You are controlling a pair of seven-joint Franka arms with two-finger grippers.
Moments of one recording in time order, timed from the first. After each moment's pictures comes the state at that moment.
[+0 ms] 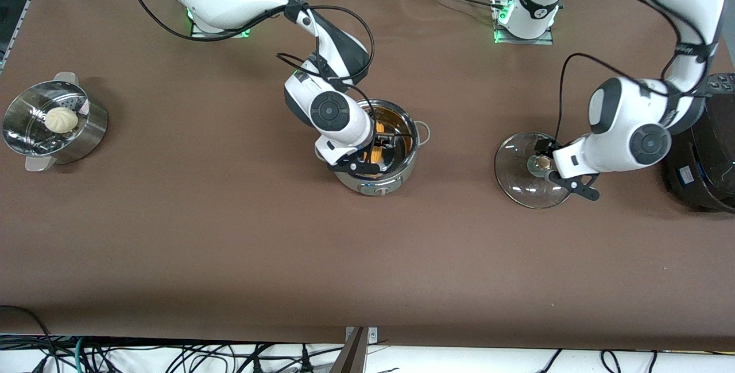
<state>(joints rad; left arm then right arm) 0.11 0.31 -0.18 -1.92 0.05 1.98 0.34 0.43 0.81 0.43 -1.27 -0.03 2.00 0.88</state>
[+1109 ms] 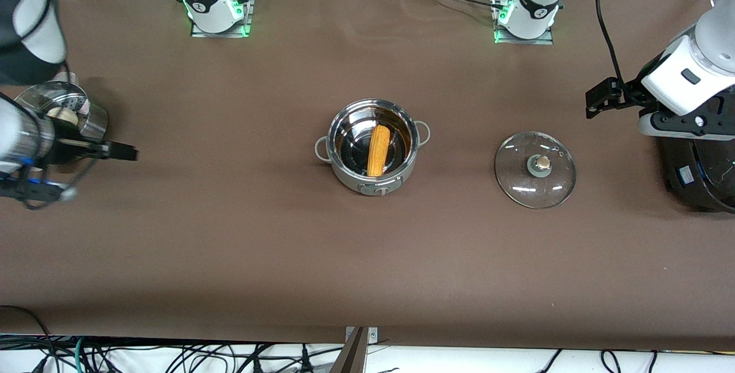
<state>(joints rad) 0.13 0.17 -0.30 -1.35 0.05 1.45 -0.11 -0.13 0.41 0.20 -1.15 -0.08 1.40 0.19</state>
